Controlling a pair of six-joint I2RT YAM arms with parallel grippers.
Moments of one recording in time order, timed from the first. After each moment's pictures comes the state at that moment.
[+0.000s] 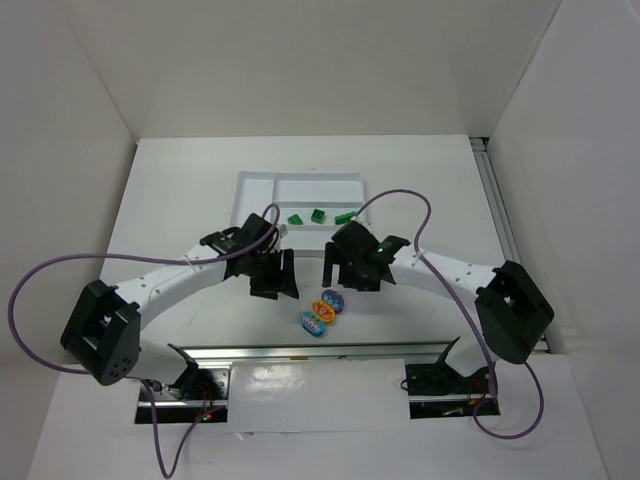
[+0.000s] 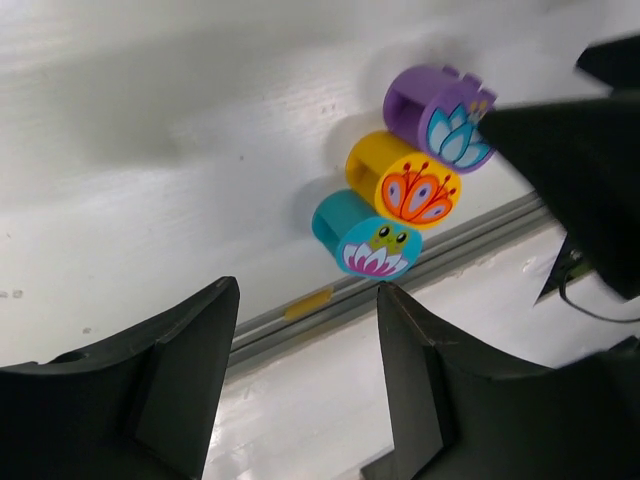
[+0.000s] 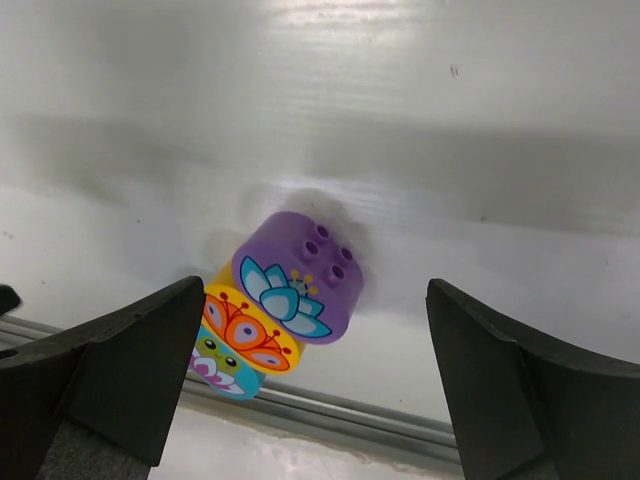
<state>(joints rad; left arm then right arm) -0.60 1.38 0.89 -0.63 0.29 -0.64 0.78 1.49 0.93 -0.50 0.09 0.80</state>
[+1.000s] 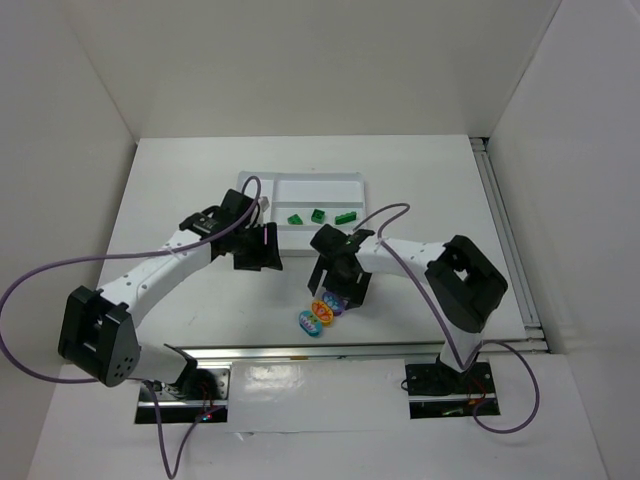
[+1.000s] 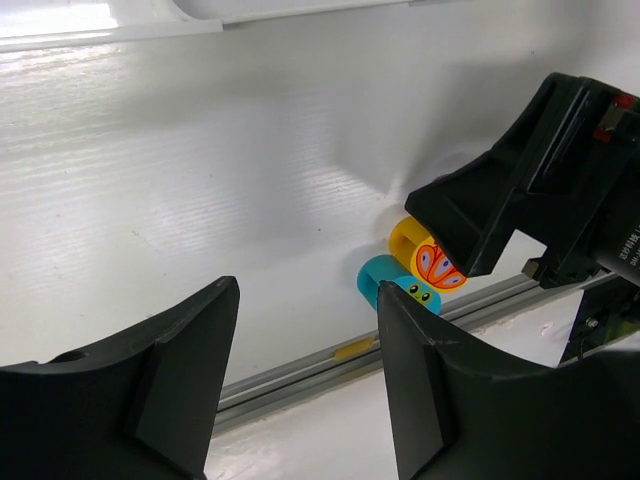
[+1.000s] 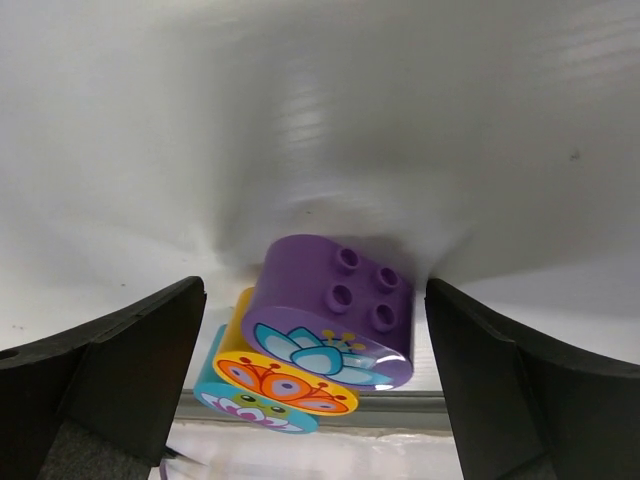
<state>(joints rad) -0.46 1.38 1.05 -0.72 0.18 -0.50 0.82 1.77 1.10 -0.67 0.03 1.20</state>
